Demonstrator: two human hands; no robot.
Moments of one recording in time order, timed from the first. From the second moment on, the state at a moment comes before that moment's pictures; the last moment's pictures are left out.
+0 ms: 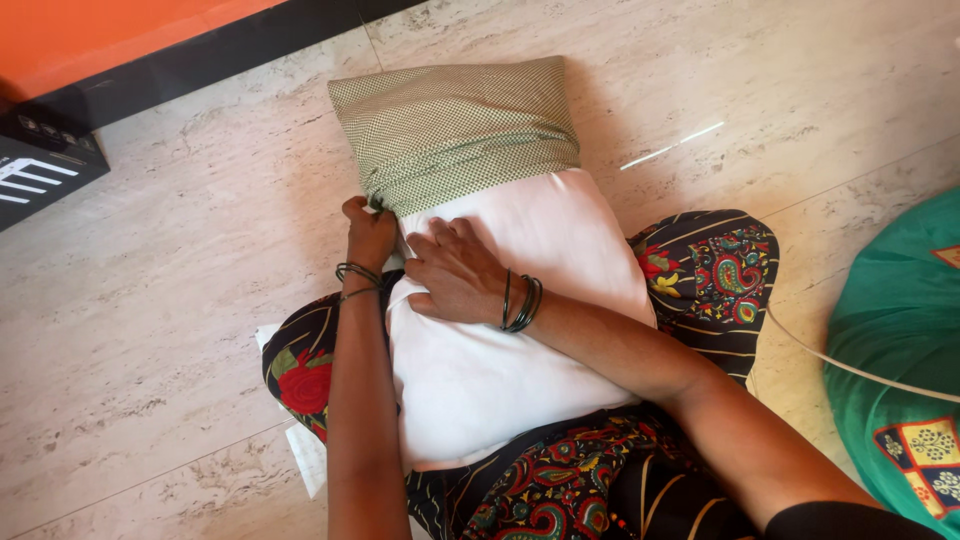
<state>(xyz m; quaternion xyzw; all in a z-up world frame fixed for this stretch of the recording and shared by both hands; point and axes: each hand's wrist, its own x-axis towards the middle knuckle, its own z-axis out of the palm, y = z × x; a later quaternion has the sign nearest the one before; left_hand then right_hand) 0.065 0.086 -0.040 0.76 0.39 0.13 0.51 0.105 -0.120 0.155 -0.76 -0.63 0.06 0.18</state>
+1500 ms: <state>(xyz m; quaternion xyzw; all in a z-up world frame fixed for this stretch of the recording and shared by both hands) 0.071 0.060 -0.014 0.73 0.23 0.06 0.64 0.252 -0.105 0.086 -0.79 -0.49 0.03 0.36</state>
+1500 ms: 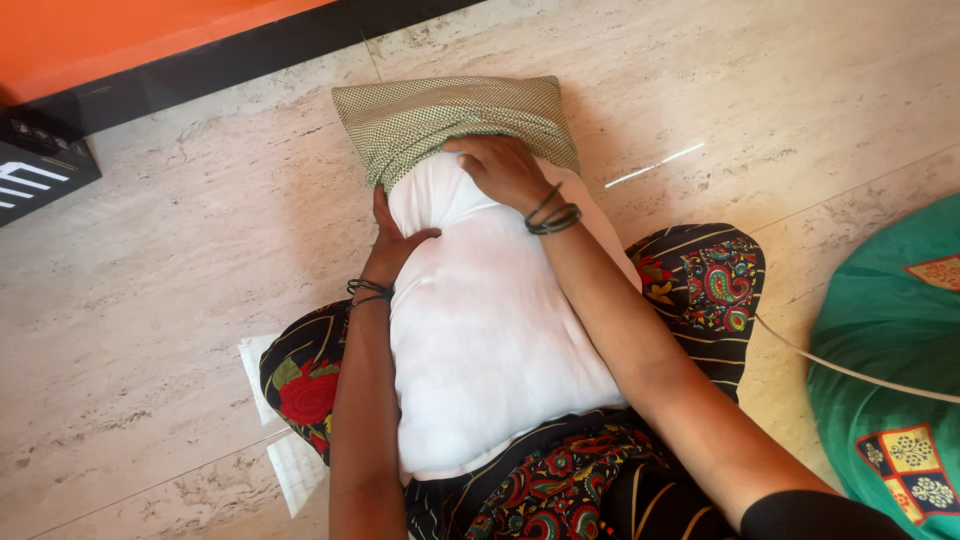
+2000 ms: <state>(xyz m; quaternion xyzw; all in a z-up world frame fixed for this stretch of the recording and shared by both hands) 0.073 0.059 0.006 0.74 0.14 0.07 0.65 0.306 -0.159 0.042 -0.85 -0.26 0.15 0.43</state>
